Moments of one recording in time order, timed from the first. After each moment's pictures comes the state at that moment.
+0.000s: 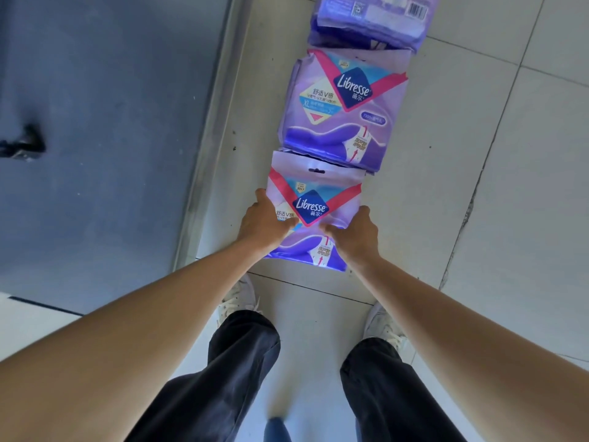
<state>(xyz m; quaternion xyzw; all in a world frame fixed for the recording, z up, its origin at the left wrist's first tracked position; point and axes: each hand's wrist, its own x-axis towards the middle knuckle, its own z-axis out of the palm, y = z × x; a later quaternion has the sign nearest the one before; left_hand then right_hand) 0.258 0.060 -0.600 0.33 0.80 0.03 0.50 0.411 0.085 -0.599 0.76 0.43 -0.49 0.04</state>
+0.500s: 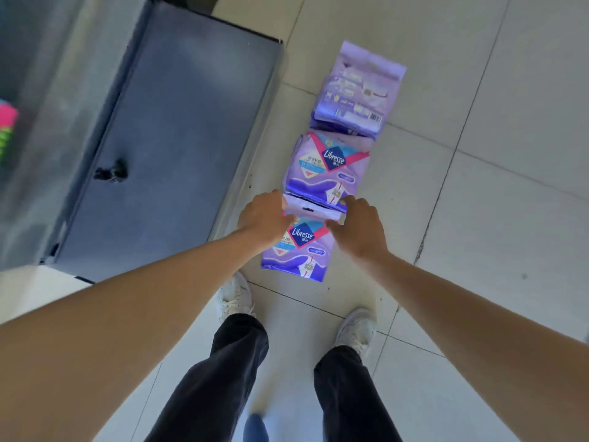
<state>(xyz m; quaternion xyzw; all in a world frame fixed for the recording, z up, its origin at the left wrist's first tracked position) 0.258 0.106 -0.413 0.44 0.80 0.01 0.40 0.415 0.146 -0.416 0.61 0.69 -0.37 0.09</state>
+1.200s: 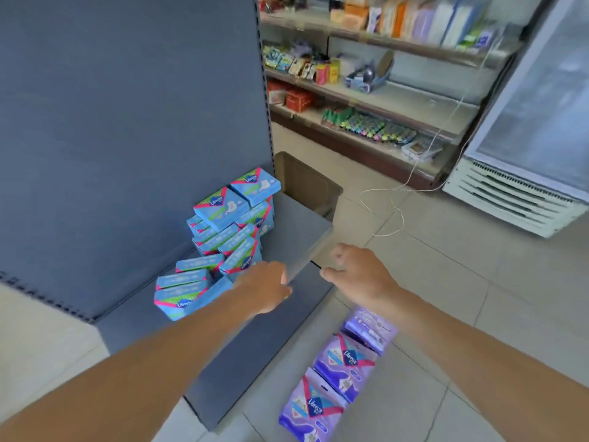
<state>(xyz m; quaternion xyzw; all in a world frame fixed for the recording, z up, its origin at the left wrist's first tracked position) 0.169 0.101 0.025 0.42 0.87 0.05 0.26 0.310 0.221 0.066 0.35 0.88 -0.32 0.02</state>
